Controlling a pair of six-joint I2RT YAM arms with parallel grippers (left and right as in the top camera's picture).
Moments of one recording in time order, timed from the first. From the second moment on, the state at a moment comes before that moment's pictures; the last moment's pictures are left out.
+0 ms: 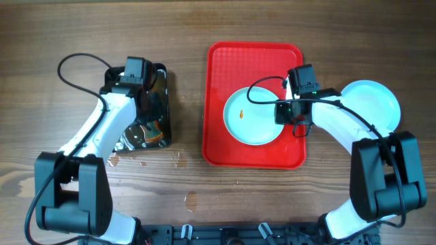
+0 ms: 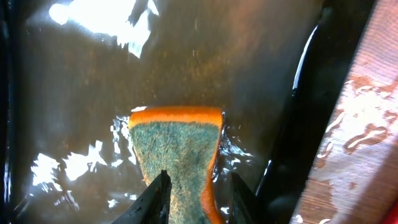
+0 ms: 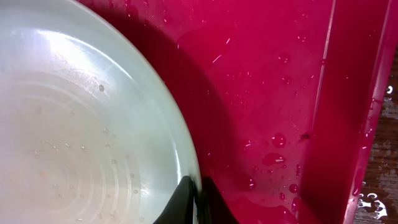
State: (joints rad) left arm -0.13 1.69 1.07 -0.73 -0.08 -0.45; right arm 0.20 1.76 0.97 -0.52 -0.06 0.22
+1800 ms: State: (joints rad) left arm -0.68 1.96 1.17 -0.31 0.23 -0.56; right arm 0.20 1.76 0.96 -0.50 -0.13 0.23
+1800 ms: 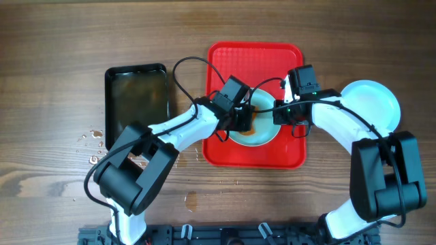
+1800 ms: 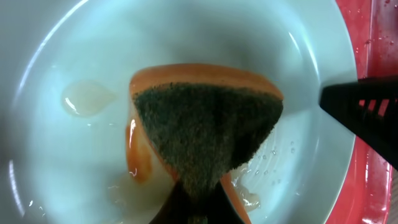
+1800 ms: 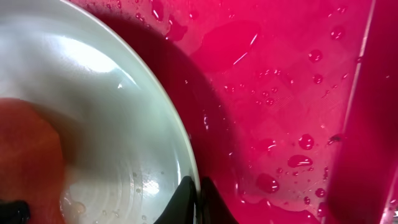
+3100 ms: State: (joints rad) left arm -0.08 1.90 1.36 -1.01 -0.16 -0.51; right arm 0.21 1.71 0.97 -0.59 -0.09 0.17
